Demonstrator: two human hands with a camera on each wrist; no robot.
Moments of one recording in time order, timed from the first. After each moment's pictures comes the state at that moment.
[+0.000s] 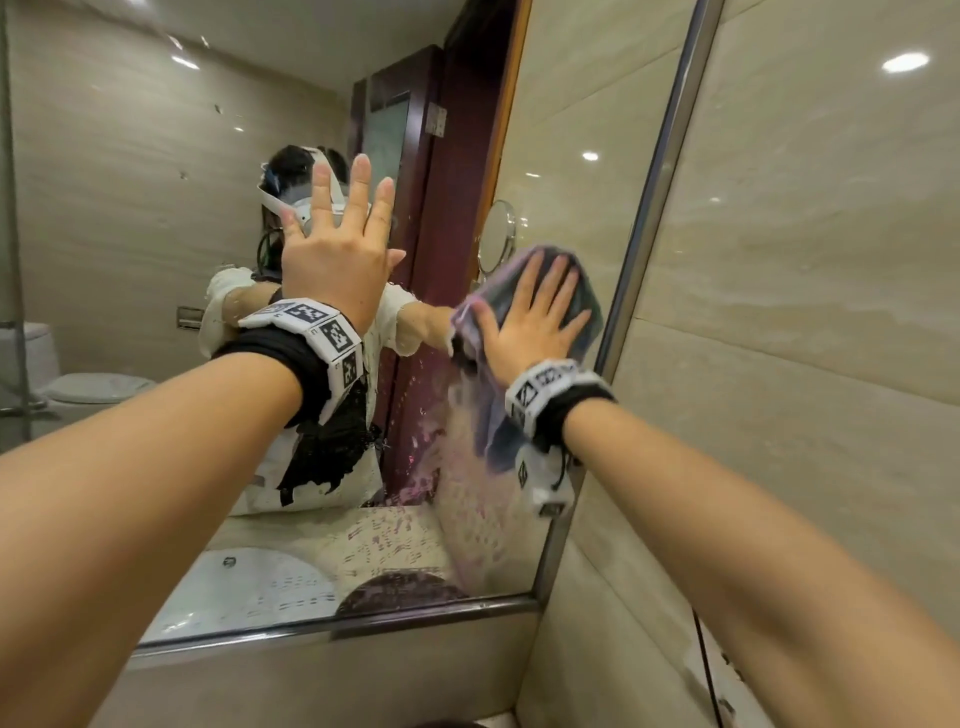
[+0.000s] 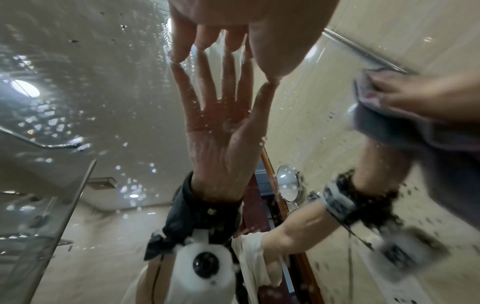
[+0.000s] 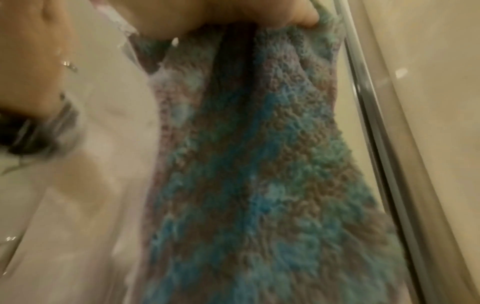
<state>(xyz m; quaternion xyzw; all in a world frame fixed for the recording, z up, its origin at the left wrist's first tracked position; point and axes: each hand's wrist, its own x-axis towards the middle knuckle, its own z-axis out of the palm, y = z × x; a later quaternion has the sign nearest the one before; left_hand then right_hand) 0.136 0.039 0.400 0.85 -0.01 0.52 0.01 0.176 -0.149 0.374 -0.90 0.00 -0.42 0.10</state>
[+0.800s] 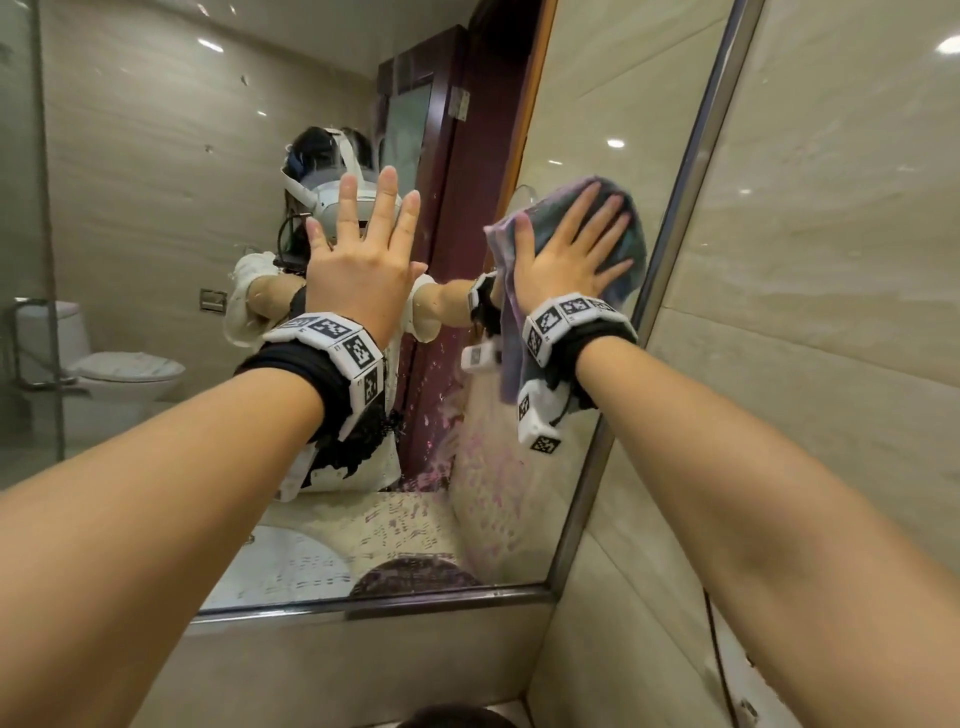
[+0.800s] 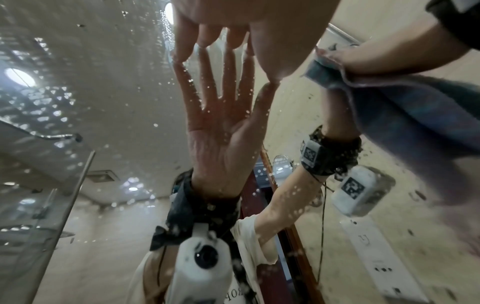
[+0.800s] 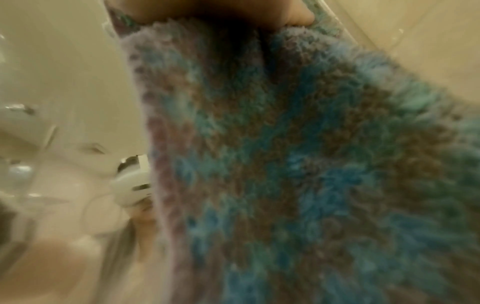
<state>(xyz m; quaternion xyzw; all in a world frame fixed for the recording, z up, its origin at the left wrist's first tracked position) 0.141 0.037 0.373 0.85 -0.03 0.53 0.00 0.194 -0.137 0.417 -0.85 0.06 -0.49 0.16</state>
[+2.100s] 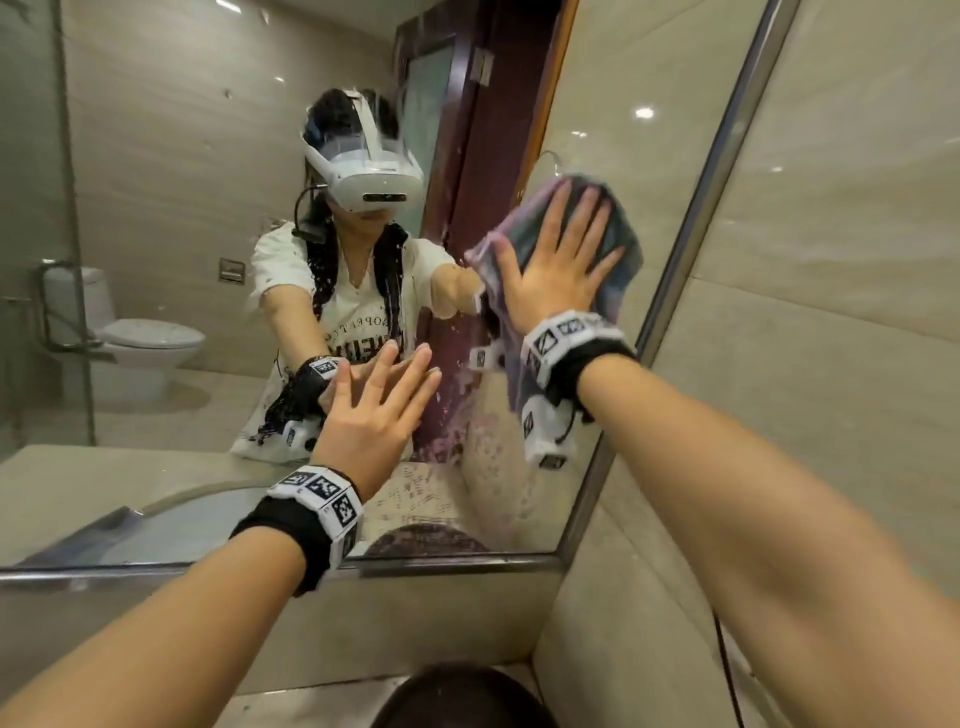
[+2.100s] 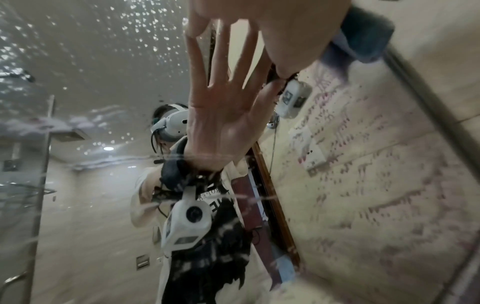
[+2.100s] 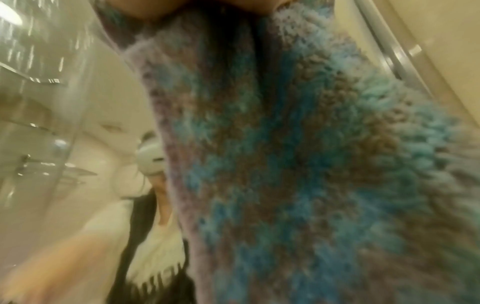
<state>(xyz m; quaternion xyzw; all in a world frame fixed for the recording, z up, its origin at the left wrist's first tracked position) 0.129 0.033 0.200 0.85 -0.14 0.50 -0.09 0.181 -0.128 0.369 -0.88 -0.05 -0.48 0.08</state>
